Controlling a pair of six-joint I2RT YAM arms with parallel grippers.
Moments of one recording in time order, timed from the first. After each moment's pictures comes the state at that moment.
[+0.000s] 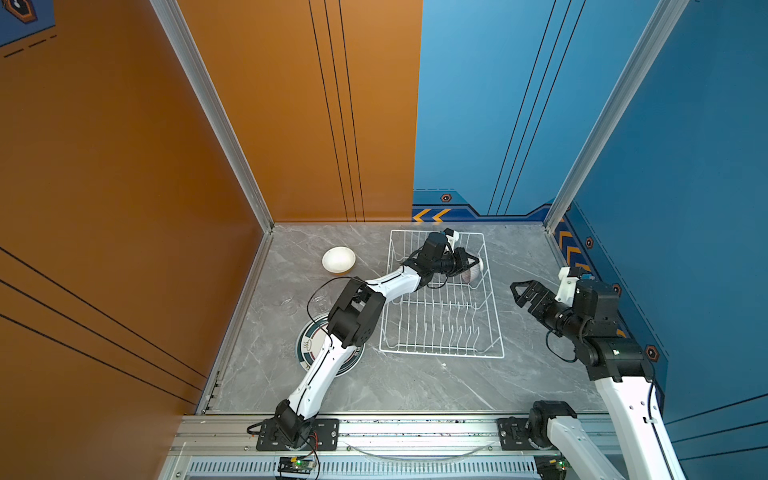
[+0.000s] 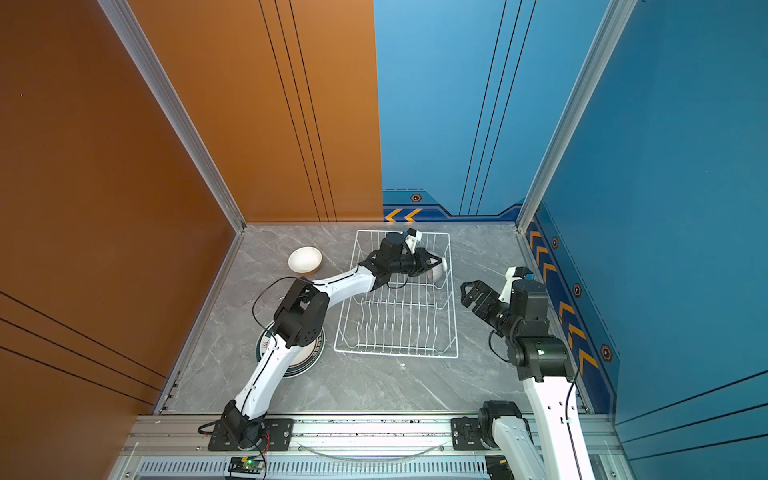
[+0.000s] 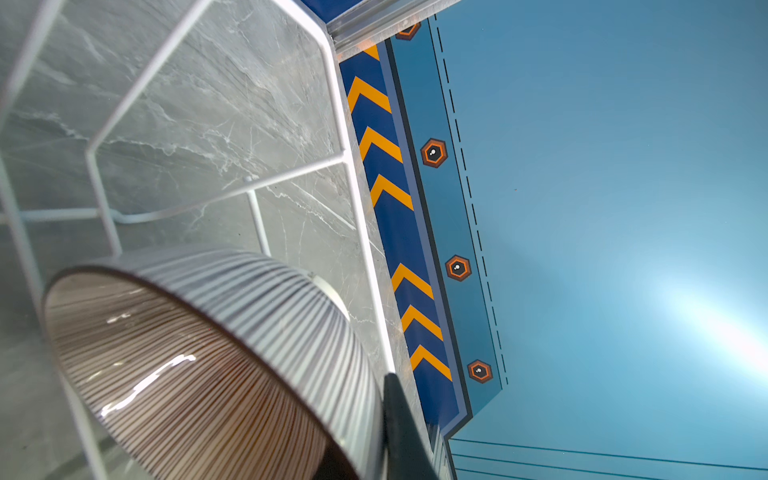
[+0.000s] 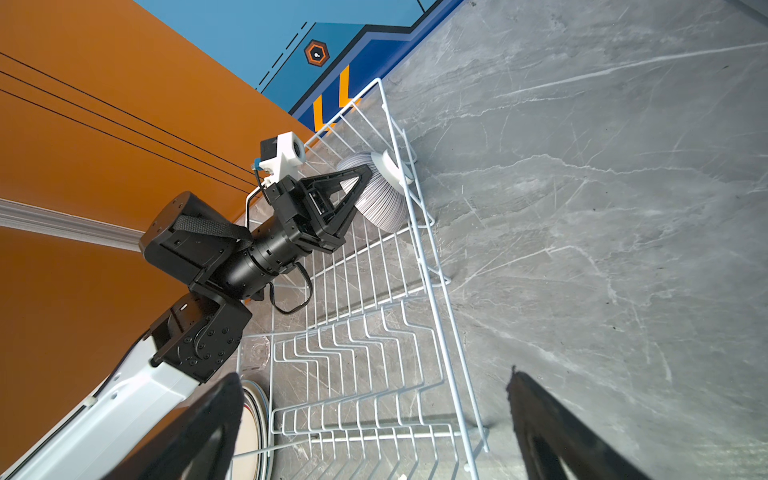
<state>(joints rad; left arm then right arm) -0.69 2.46 1.96 0.21 0.55 -1.05 -0.01 0.74 0.91 -0.75 -0.25 0.67</state>
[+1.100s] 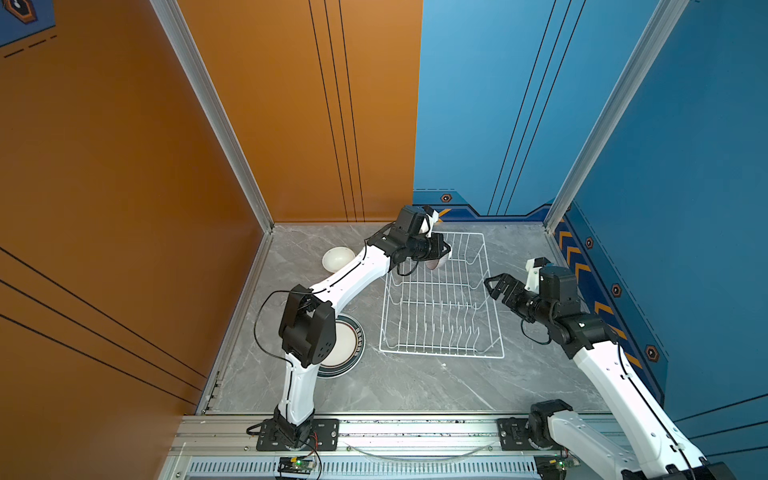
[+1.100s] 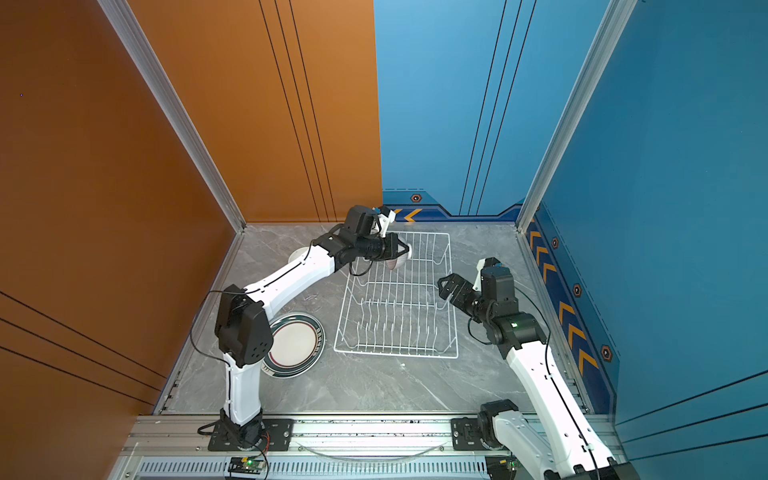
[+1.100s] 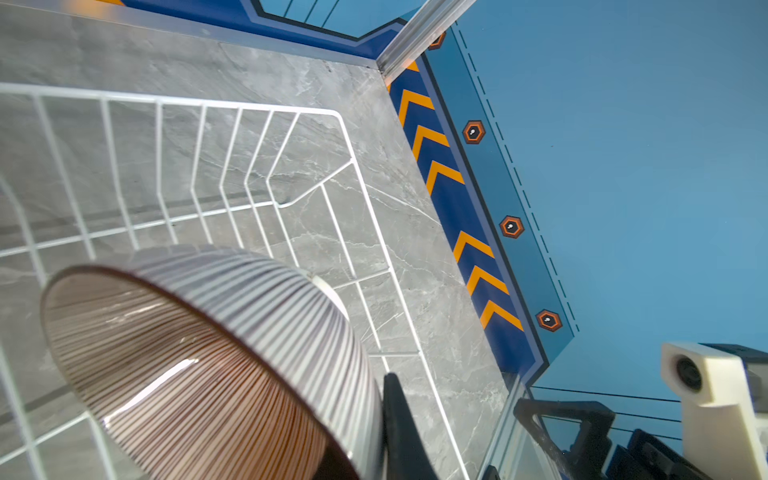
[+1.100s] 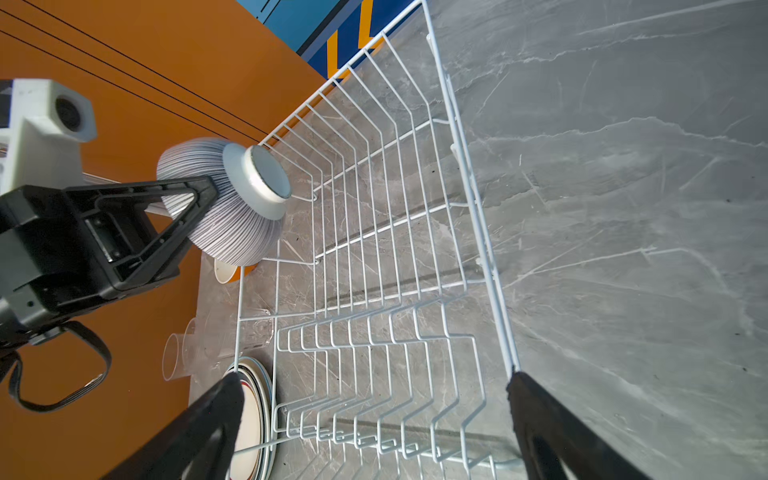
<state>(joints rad) -0.61 1.99 1.85 -0.43 0.40 -0.60 0.19 0.95 0.88 -0.56 -0.20 0.72</state>
